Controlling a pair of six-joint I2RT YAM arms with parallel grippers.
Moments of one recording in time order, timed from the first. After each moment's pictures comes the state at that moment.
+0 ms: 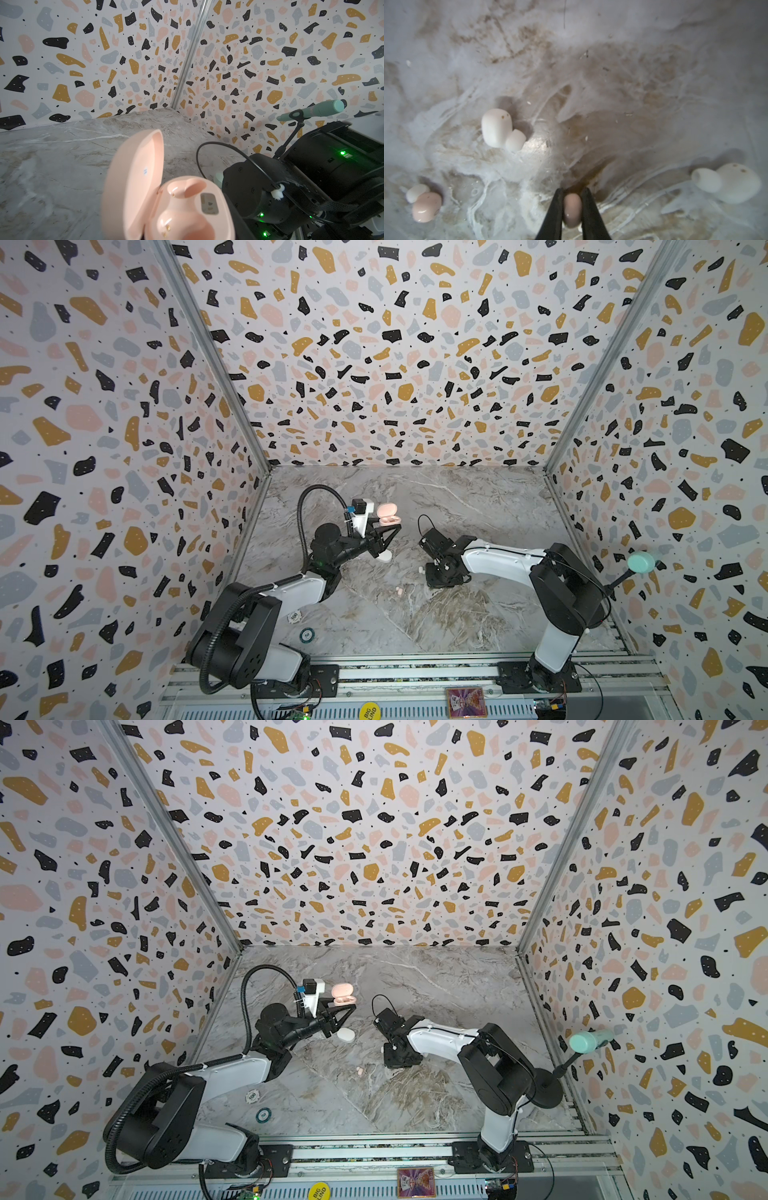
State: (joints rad) left arm -0.39 1.42 0.52 0.93 0.65 -0.37; right arm 0.80 1.78 1.08 -0.67 0.00 0.69
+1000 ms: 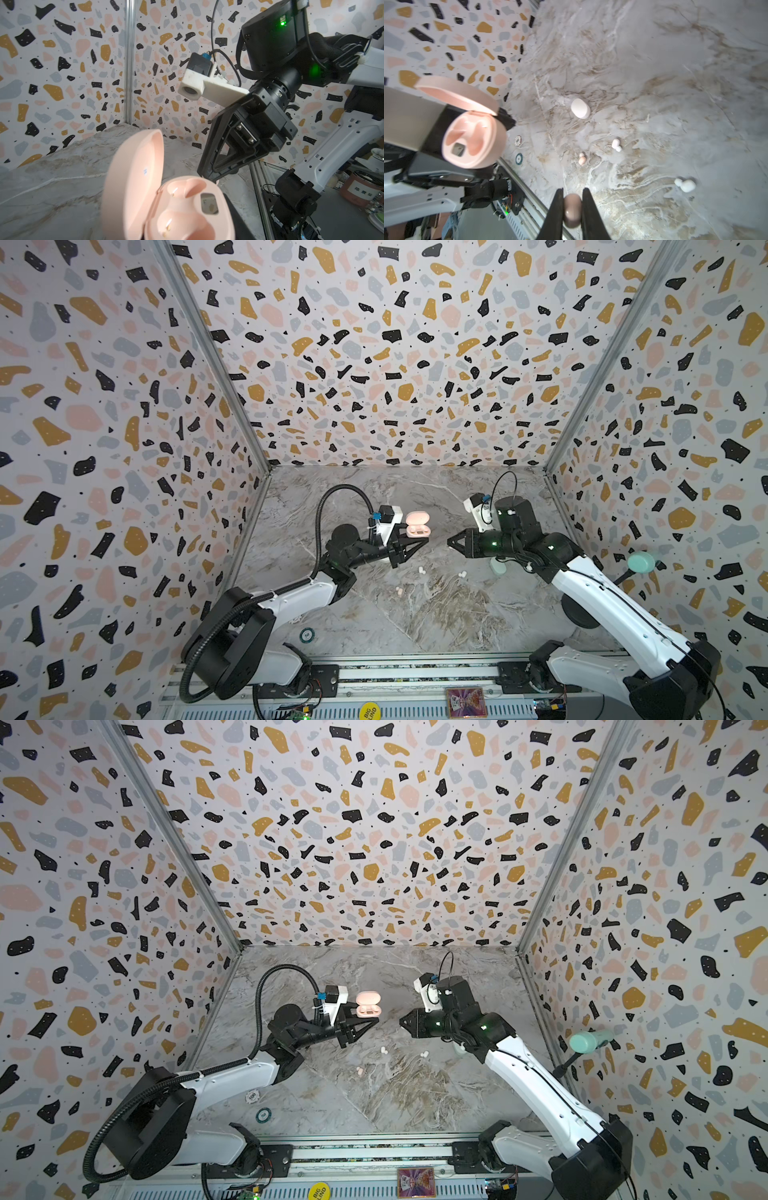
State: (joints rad) left arm -0.61 1.37 0.63 0.88 0.72 -0.24; right arm 0.54 1.11 1.08 -0.62 -0.46 0.45
